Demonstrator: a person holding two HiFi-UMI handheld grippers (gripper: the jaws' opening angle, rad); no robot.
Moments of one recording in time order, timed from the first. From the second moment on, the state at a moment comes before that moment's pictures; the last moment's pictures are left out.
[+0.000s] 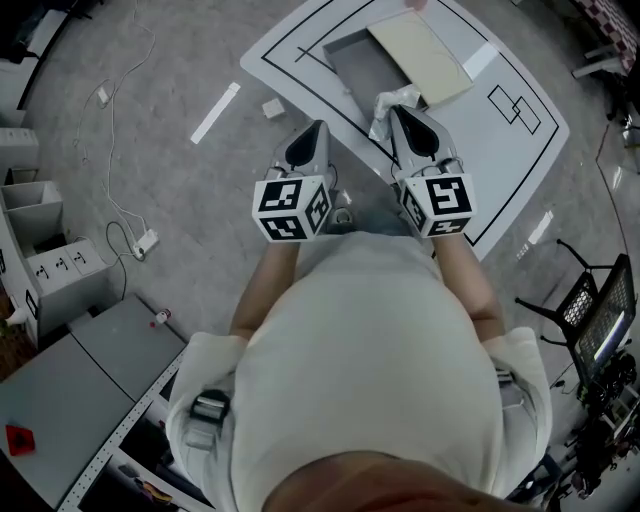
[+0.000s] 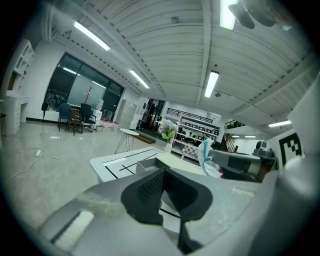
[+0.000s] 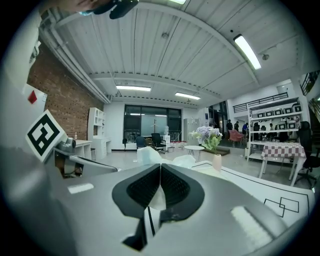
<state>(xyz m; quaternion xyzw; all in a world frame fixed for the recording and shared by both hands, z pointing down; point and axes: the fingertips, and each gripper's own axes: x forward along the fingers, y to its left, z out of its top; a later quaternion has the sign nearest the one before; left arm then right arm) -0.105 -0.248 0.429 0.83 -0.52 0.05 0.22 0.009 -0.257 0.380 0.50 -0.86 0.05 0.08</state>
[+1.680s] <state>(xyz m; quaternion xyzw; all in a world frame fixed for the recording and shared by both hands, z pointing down) -0.117 -0.311 0.477 0.80 -0.53 0.07 0.28 0.003 -0.375 0.514 0.47 -0.83 0.12 0.29</state>
